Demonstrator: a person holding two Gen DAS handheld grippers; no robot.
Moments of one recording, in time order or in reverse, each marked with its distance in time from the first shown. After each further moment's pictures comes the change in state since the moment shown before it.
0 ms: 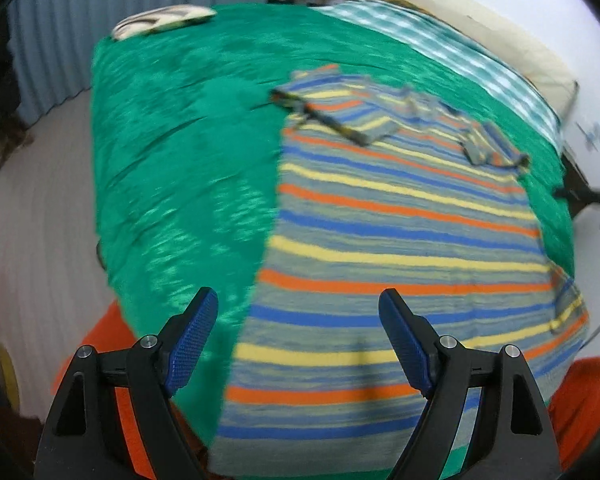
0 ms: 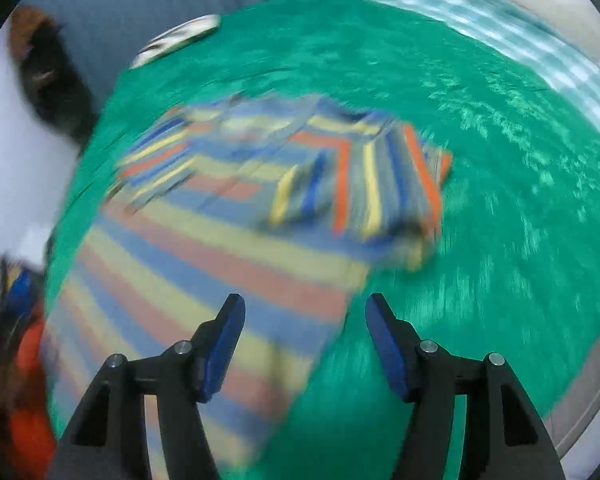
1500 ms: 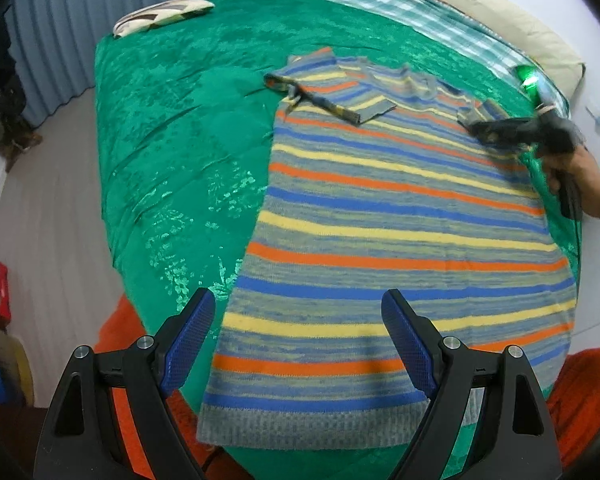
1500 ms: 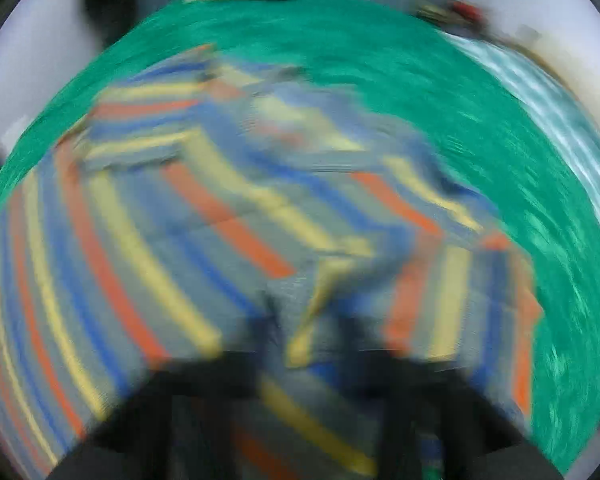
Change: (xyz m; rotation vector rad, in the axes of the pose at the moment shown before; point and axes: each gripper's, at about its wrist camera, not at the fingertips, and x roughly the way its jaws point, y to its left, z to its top) left arm -0.008 -0.013 -0.008 0.004 0.053 0.063; right arm 0.122 0.031 0.087 -0.297 -0.055 -0.158
